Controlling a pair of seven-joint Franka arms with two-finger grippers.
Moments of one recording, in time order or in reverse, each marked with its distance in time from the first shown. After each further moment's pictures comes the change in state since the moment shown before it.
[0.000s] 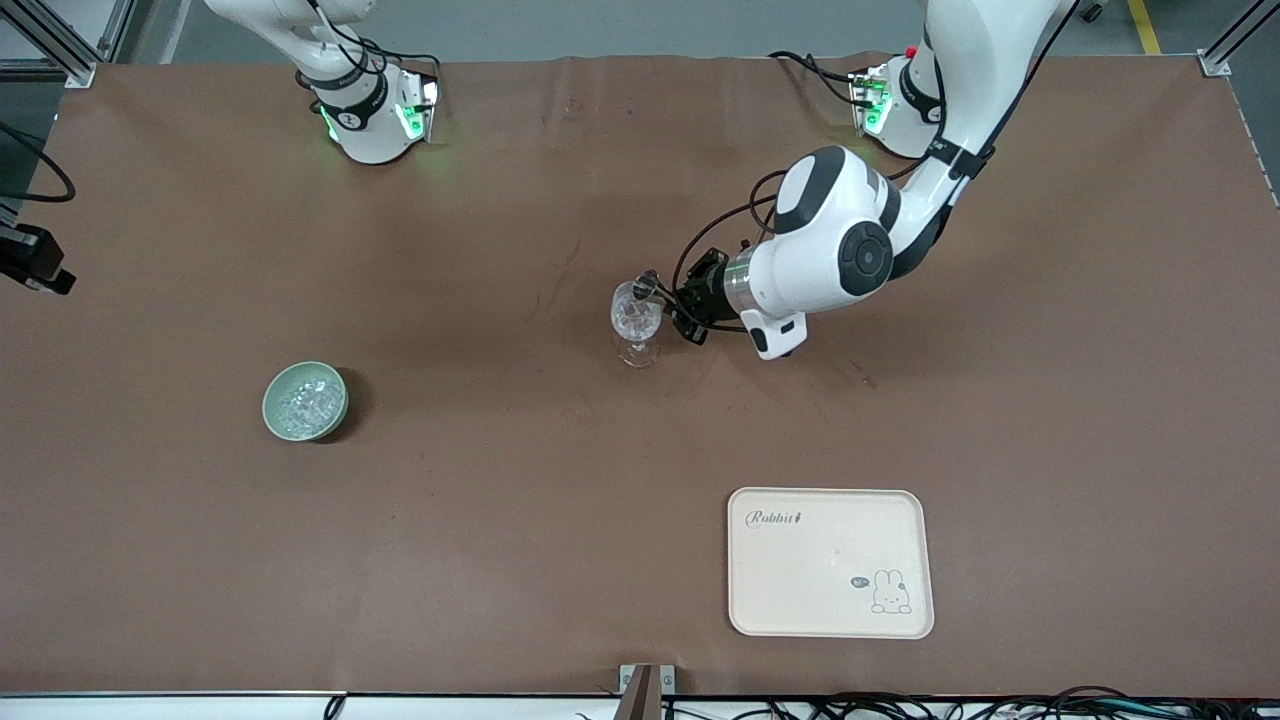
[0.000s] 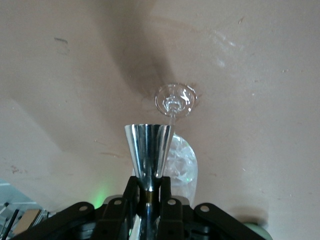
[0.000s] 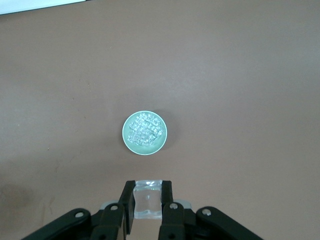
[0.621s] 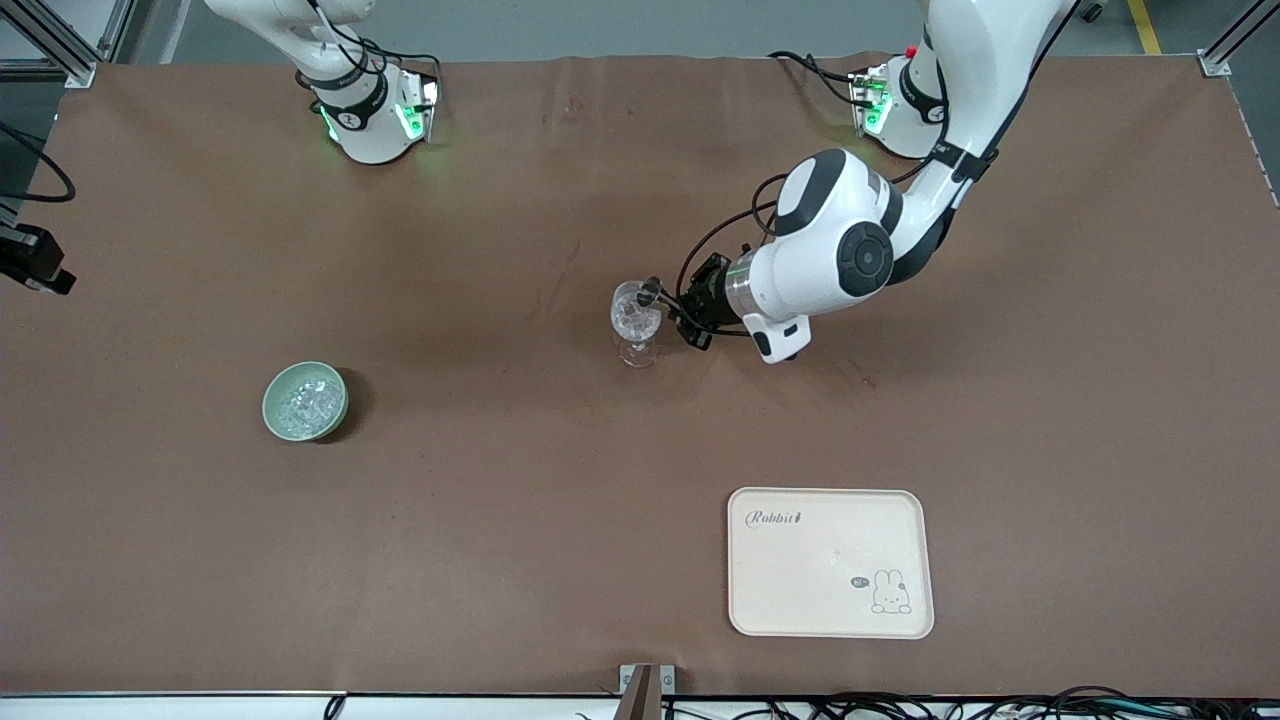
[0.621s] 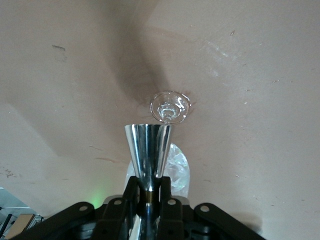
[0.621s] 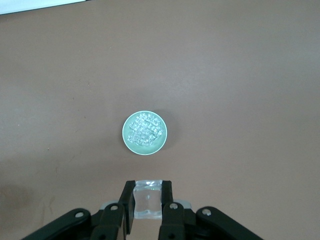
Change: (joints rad) left arm 0.006 0.012 0.006 0.020 0.011 0.000 -0.012; right arm 0.000 0.000 0.000 0.000 0.000 0.000 0.000
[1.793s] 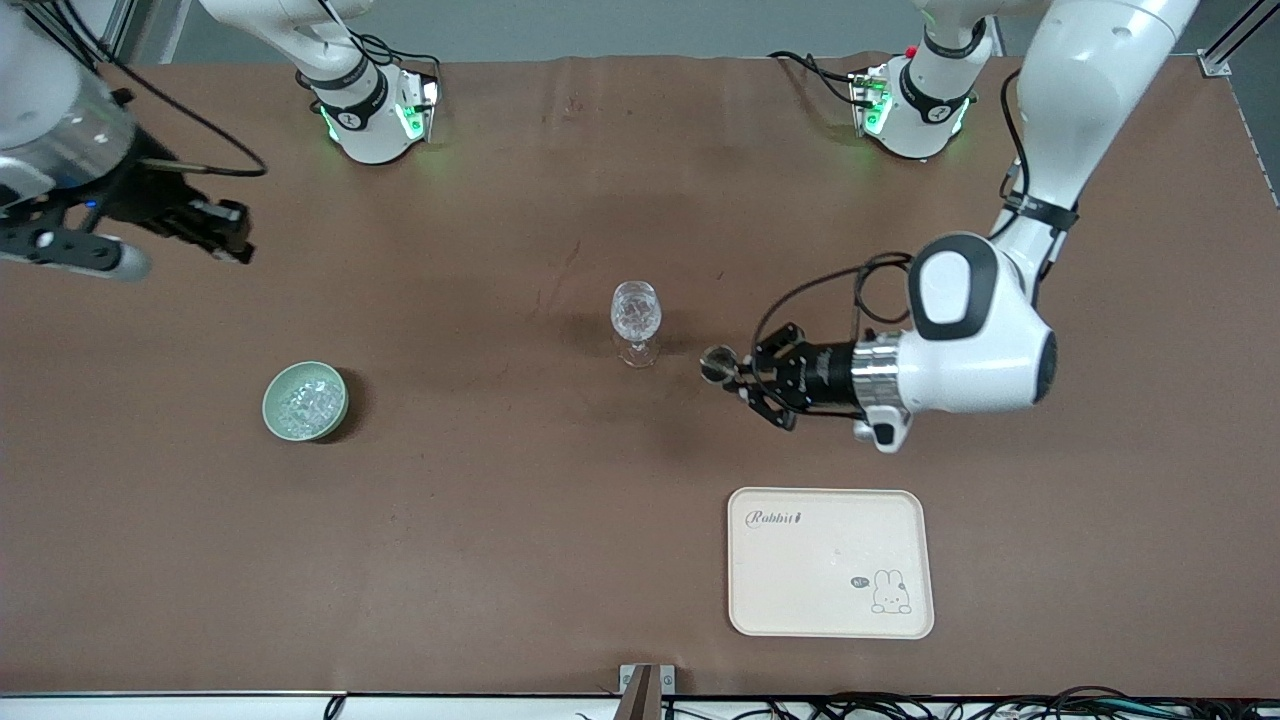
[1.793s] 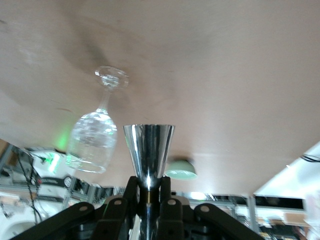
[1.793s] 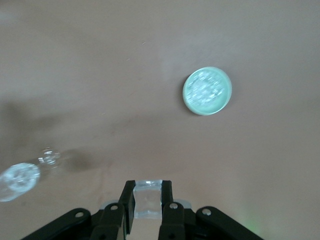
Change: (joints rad) left arm 0.270 0.153 0.006 0.205 -0.350 -0.139 0.317; right arm 0.193 0.004 0.140 -0.002 0.073 -0.093 0.396
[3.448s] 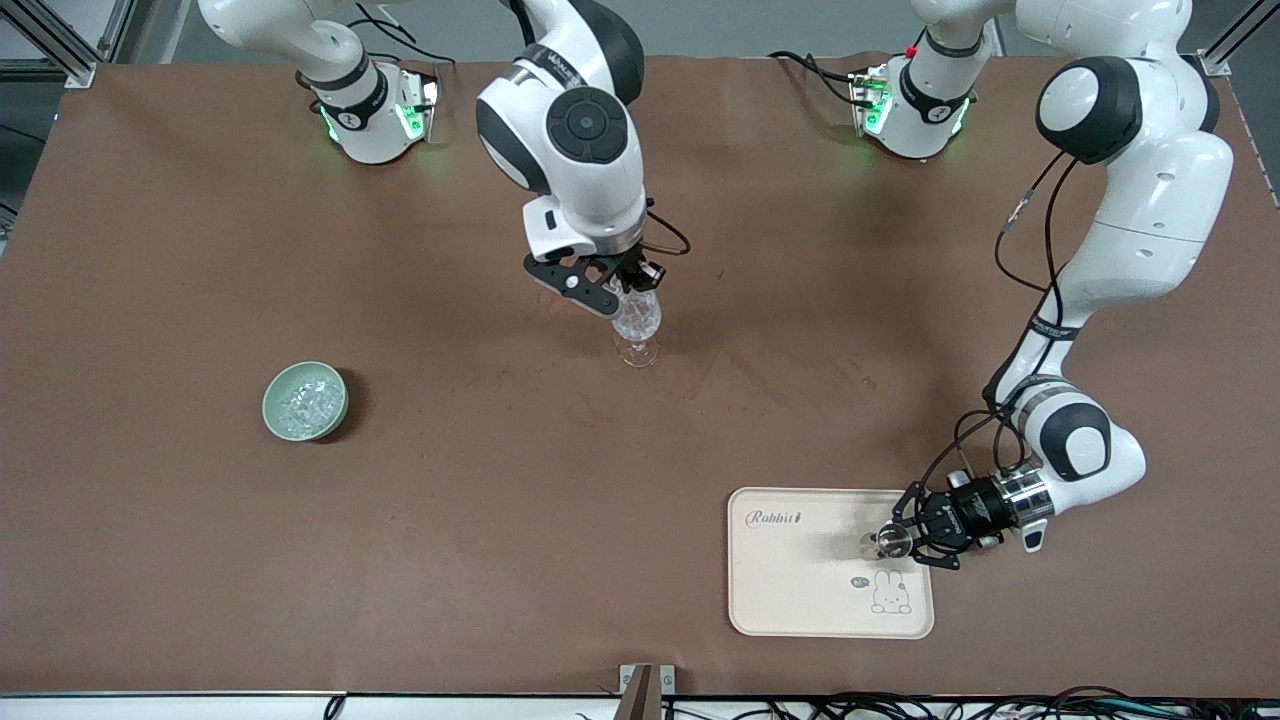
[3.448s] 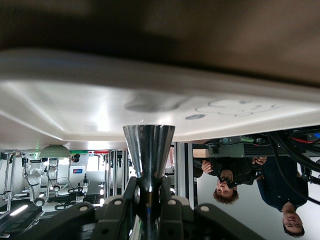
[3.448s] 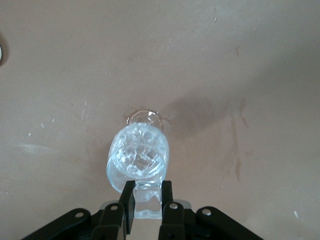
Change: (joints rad) left arm 0.238 0.551 0.063 0.337 -0.406 0.082 0.483; right arm 0.559 0.417 0.004 -0.005 0.007 0.435 0.844
